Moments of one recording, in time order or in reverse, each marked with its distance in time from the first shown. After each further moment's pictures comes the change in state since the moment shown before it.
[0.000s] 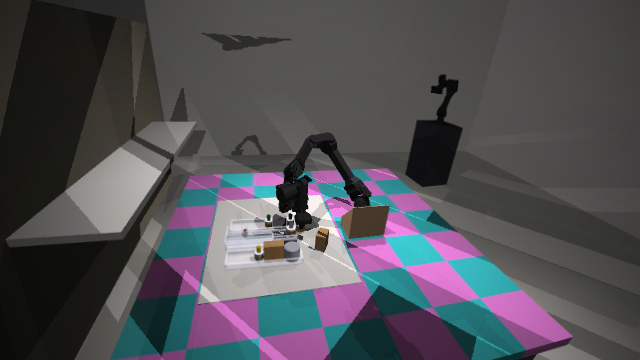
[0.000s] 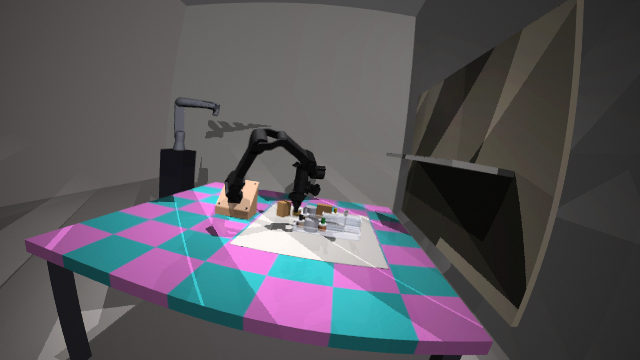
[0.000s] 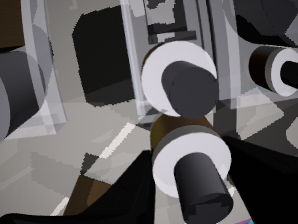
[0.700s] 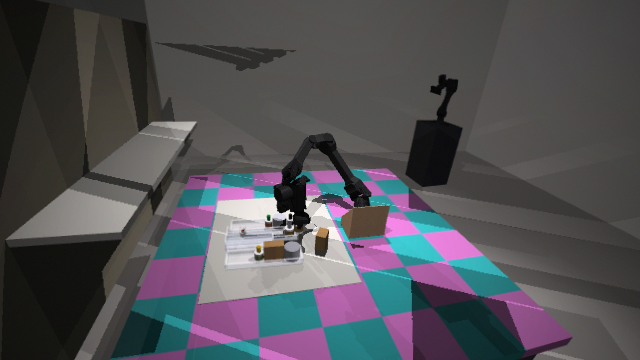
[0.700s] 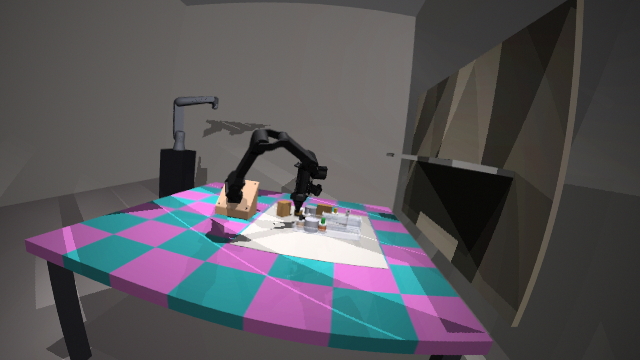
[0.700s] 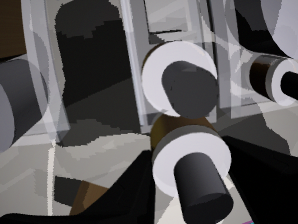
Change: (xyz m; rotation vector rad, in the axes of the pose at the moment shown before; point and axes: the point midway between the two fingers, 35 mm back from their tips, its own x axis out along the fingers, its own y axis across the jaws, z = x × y) arm 0.000 0.000 0.007 0.001 0.003 0.003
